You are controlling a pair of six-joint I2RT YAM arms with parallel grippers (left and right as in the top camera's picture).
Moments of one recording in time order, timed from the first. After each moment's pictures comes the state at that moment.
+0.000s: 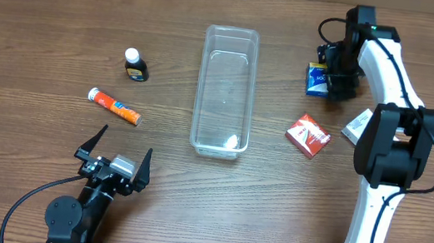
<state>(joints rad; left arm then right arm) 0.06 0.01 0.02 -0.07 0.33 0.37 0.01 2.43 2.06 -1.04 -0.07 1.26</state>
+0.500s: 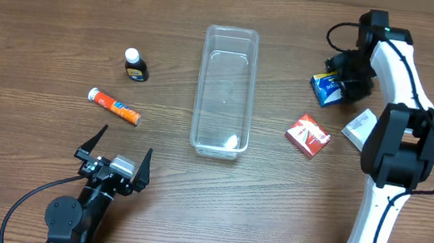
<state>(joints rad) 0.06 0.01 0.02 -0.07 0.33 0.37 -0.05 2.43 2.08 -1.11 -0.06 0.97</state>
